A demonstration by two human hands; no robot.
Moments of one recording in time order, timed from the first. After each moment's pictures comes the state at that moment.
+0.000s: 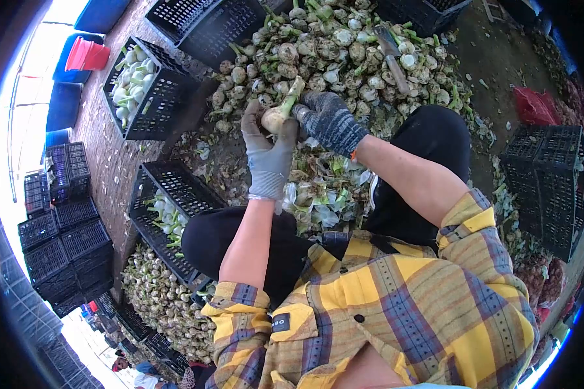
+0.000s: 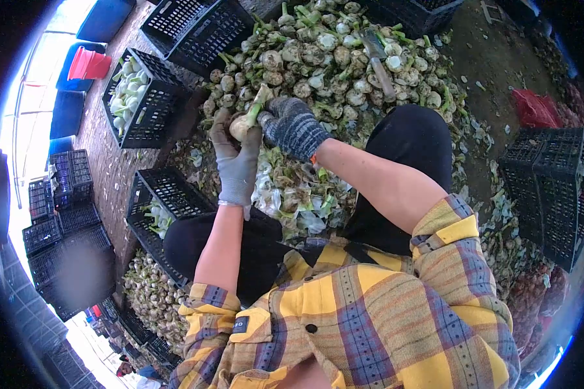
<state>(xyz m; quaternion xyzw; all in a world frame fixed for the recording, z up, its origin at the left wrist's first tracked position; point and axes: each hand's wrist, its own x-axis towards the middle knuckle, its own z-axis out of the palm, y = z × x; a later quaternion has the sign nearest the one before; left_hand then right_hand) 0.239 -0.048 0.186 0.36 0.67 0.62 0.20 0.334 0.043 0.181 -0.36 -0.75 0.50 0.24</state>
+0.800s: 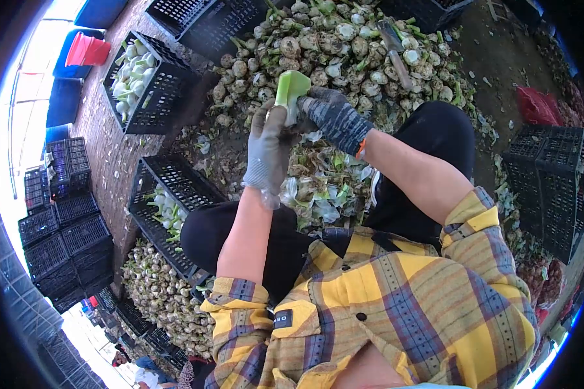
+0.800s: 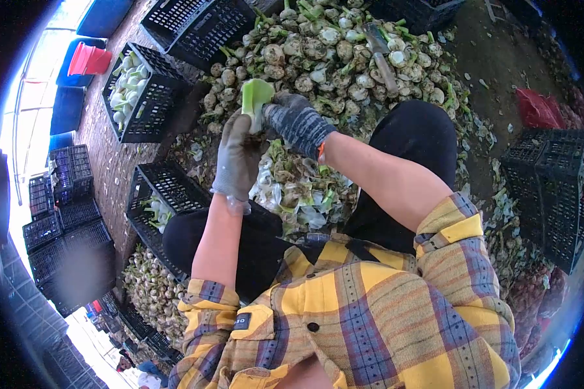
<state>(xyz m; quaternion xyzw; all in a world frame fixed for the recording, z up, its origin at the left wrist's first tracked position) 0.233 -0.056 0.195 0.13 0.55 0.64 0.51 0.339 0.037 0.181 -0.36 -0.56 0.71 0.22</state>
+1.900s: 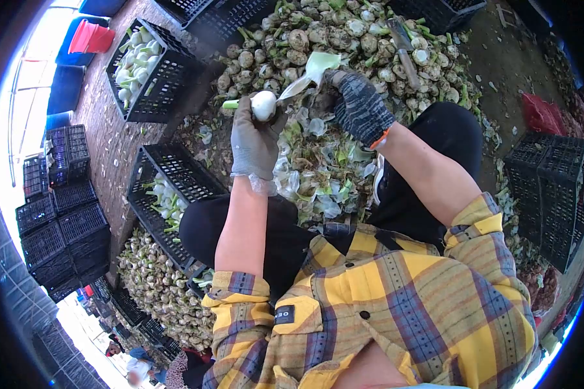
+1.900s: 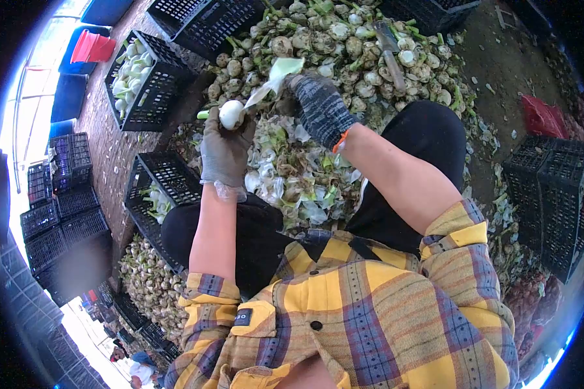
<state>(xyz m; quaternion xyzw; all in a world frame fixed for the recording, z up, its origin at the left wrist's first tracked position) 0.201 -0.054 0.202 -0.04 0.48 0.75 0.46 0.349 0.048 0.180 -0.28 -0.30 0.85 0.32</state>
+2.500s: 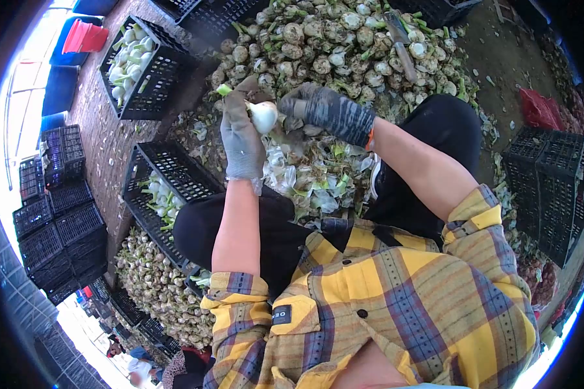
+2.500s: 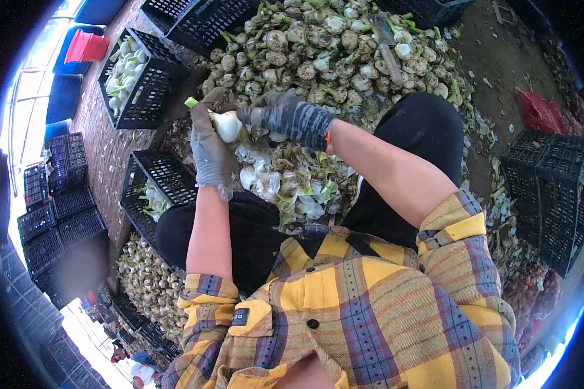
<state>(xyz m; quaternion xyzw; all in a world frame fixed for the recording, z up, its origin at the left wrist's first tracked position) 0.203 -0.069 0.205 0.22 0.62 0.66 0.37 0.334 0.034 0.204 -0.29 -0.60 0.74 0.04</state>
